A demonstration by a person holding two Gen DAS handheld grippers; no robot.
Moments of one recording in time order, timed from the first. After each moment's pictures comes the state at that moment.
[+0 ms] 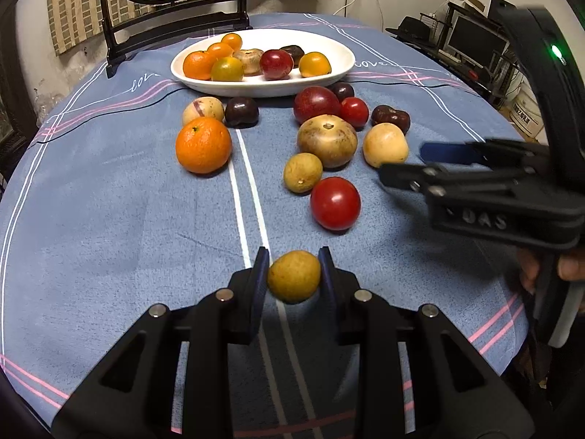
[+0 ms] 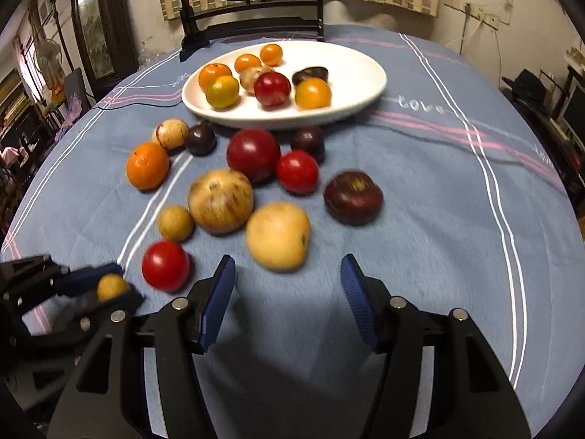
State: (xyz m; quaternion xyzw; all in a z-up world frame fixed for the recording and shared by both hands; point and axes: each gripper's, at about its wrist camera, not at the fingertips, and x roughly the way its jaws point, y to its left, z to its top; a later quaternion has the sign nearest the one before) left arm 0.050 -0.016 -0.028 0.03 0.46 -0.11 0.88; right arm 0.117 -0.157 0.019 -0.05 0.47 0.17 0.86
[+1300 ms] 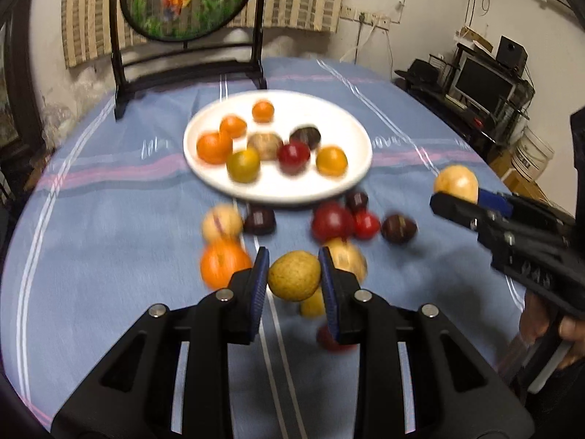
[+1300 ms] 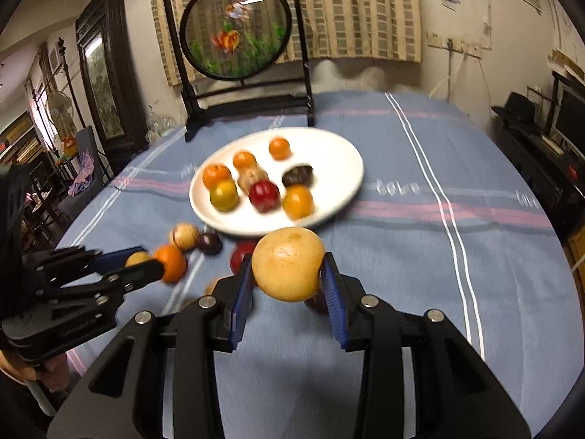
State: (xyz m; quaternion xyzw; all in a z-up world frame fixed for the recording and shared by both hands) left arm 0.120 -0.008 0.039 -0.01 0.40 -0.10 0.91; right arm 0.135 -0.184 0.088 0.01 0.37 0.18 0.91
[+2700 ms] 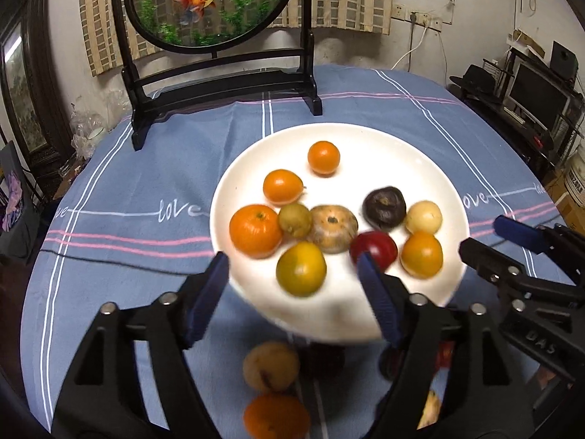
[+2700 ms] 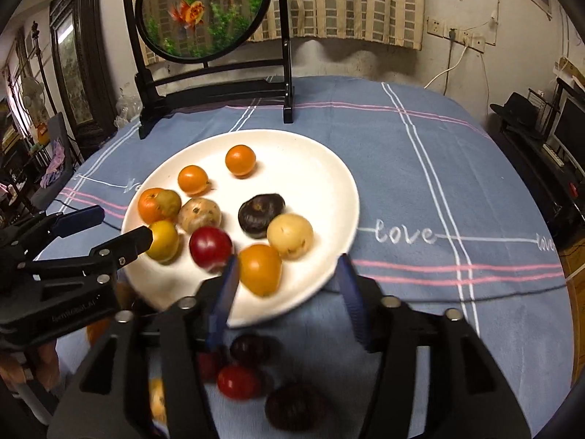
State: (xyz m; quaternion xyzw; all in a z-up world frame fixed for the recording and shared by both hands) left arm 0.234 0.000 0.032 0.01 0.41 -0.01 0.91; right arm 0.240 -0.167 0.064 -0.02 0.41 0.14 0.90
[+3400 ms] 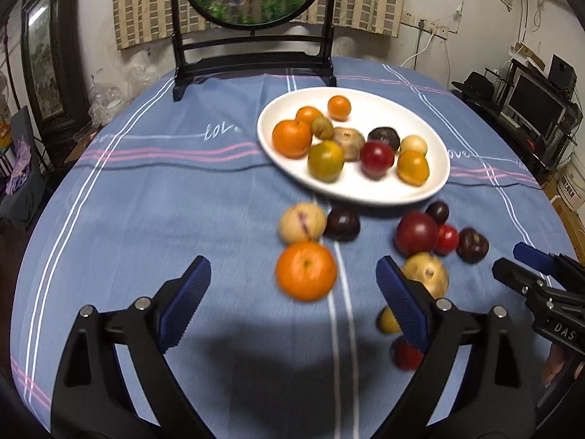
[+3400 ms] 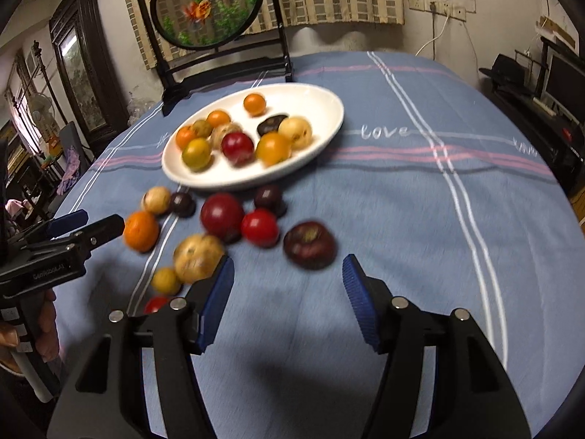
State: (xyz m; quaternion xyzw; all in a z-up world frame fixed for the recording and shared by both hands) left arm 0.117 0.032 0.015 -0.02 0.41 0.01 0.91; right arm 0.124 -0.194 0.042 0.03 0.44 0.15 0.89
